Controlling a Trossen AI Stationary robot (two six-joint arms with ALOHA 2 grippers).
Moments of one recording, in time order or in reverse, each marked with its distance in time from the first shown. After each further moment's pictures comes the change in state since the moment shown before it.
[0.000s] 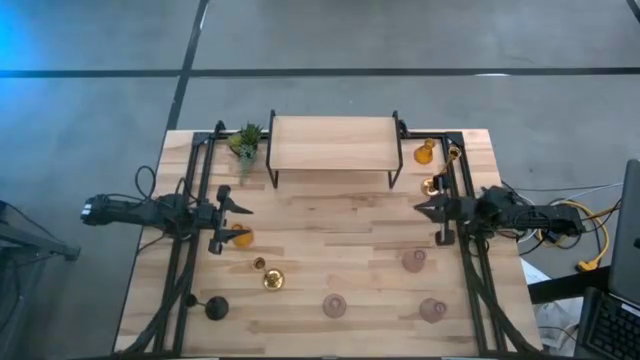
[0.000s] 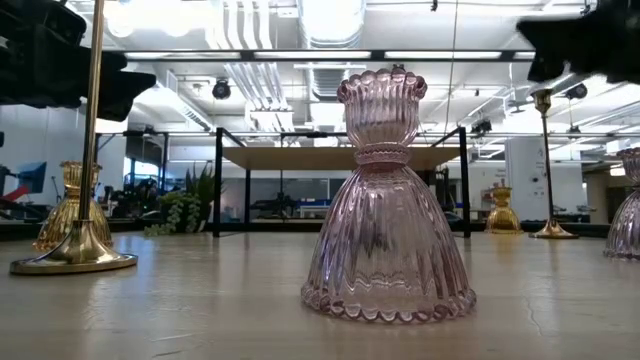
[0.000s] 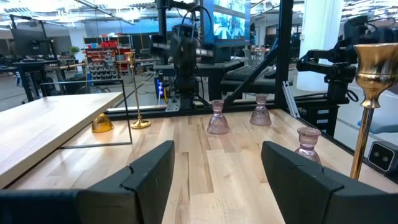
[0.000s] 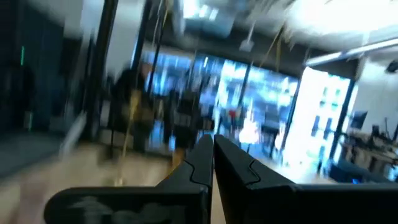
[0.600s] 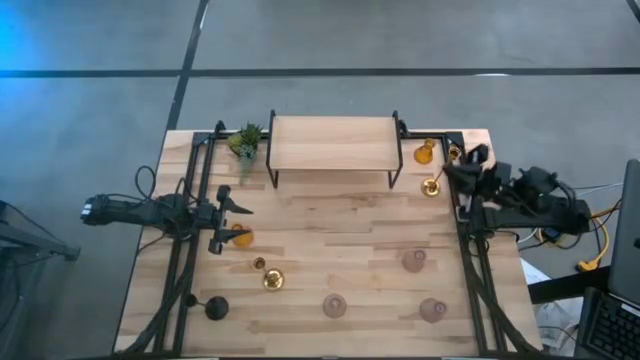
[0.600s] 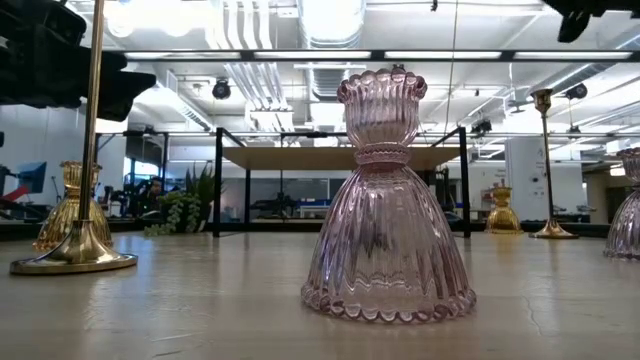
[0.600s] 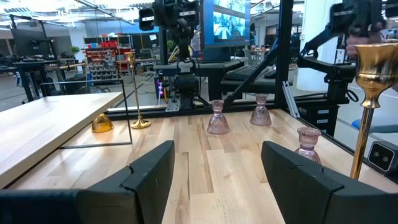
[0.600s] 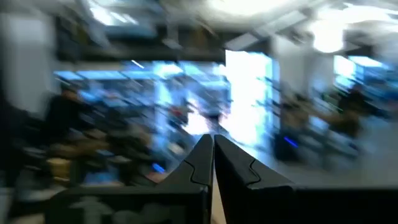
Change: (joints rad) left arm 0.000 0.000 0.000 0.000 0.000 0.000; right arm 0.000 0.077 0.455 -0.470 0.384 0.123
